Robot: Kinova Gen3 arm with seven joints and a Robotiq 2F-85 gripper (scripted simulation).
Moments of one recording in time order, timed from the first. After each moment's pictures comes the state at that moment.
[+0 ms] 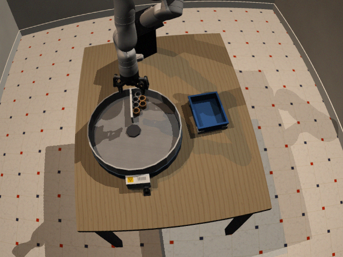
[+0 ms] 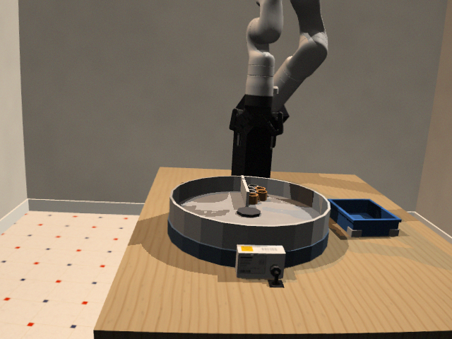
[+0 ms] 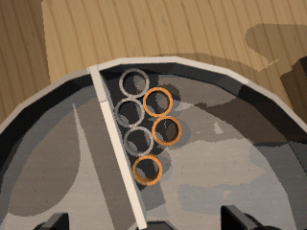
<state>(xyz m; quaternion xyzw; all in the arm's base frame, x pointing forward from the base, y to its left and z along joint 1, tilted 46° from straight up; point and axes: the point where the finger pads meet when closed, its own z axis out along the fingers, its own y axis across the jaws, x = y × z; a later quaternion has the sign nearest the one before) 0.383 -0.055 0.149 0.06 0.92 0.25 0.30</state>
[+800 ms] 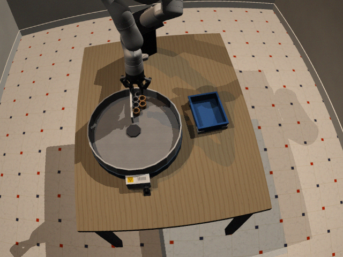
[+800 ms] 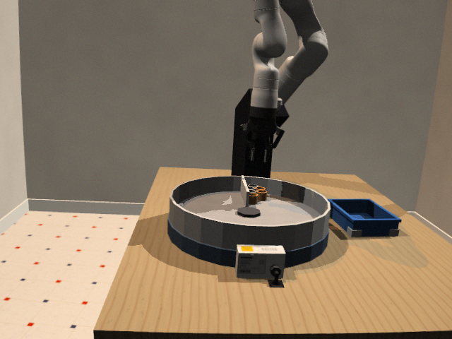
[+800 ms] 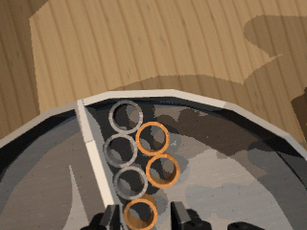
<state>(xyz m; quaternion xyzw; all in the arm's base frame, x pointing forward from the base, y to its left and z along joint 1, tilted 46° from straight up) 0.372 -0.023 0.111 0.06 0.92 0.24 0.30</state>
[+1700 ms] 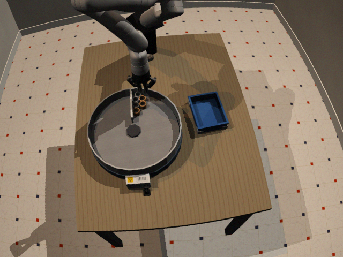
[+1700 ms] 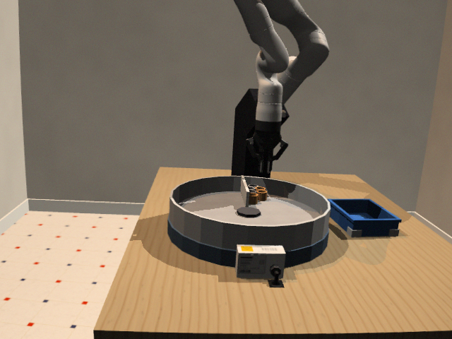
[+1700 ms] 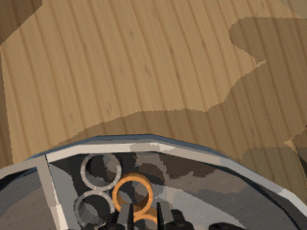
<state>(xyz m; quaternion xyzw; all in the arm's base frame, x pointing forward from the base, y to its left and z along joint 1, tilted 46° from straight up) 0.361 0.018 0.070 0.05 0.92 0.25 0.29</state>
